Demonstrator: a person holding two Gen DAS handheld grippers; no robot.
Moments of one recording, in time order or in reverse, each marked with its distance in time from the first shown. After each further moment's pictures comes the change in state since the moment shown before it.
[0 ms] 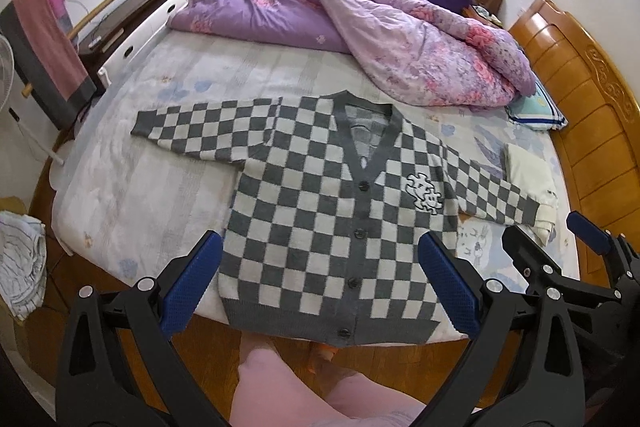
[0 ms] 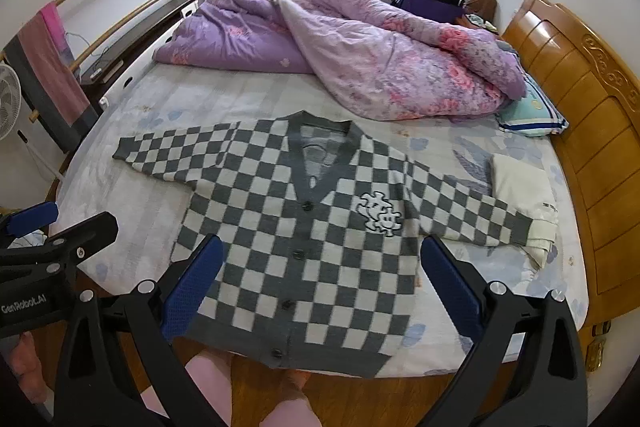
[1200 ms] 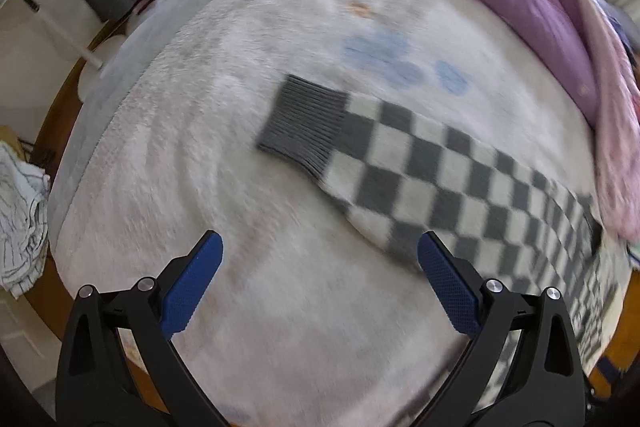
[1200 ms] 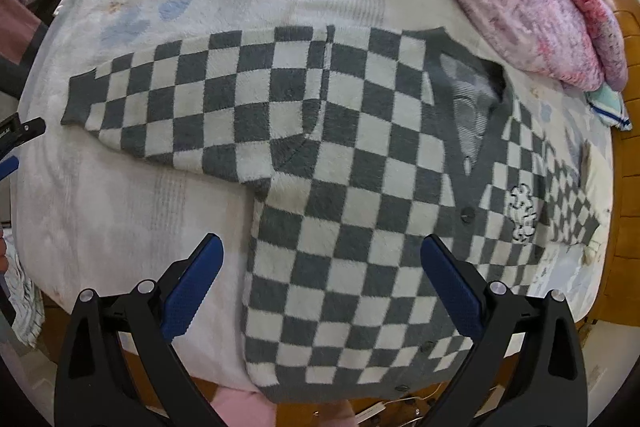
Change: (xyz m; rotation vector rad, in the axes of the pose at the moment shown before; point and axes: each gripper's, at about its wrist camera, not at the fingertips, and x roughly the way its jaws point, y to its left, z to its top) left arm 0.341 0.483 0.173 -0.399 0.239 0.200; right arm 0.356 0.271 0.122 -0.041 0.508 -0.070
